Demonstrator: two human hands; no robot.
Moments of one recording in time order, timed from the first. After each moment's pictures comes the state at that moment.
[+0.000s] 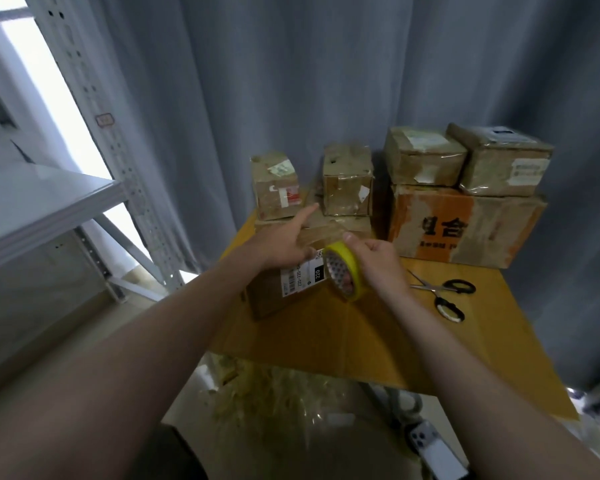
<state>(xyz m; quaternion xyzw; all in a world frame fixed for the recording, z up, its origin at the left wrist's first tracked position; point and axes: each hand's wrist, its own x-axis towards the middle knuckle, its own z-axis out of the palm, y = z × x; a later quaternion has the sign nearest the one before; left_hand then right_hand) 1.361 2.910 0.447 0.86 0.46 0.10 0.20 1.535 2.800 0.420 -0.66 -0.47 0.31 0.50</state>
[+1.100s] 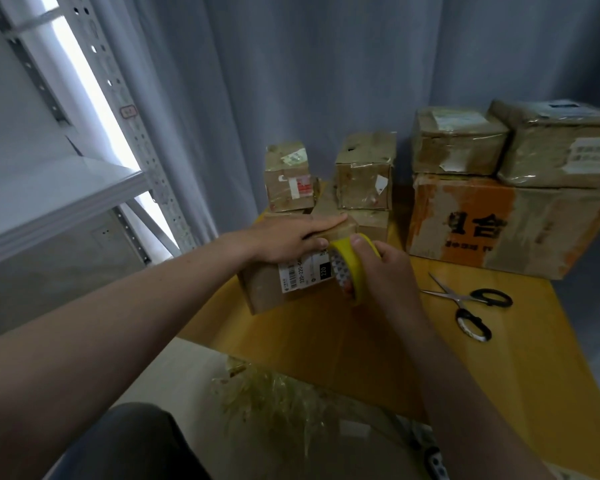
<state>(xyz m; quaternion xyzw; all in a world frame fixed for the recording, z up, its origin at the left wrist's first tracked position) 1.373 2.918 0.447 0.92 0.38 -0.02 0.07 1.549 2.795 0.401 -0.58 -0.47 0.36 0.56</state>
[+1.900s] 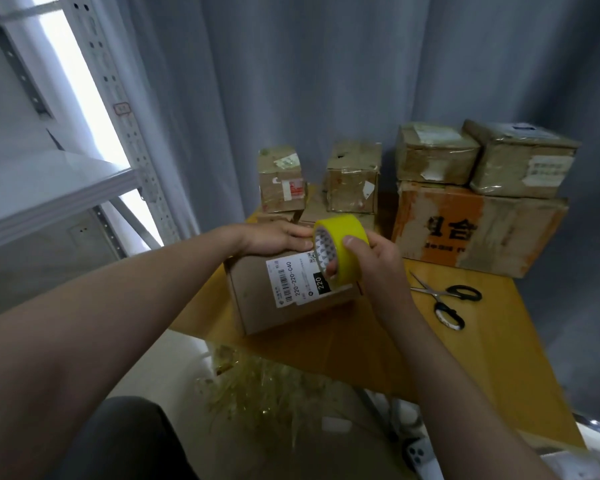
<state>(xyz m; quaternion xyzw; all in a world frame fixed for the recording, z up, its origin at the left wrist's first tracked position) 1.354 2.913 0.448 0.83 0.41 0.02 0.38 1.543 2.773 0.417 -0.49 -0.50 0.38 0.61</state>
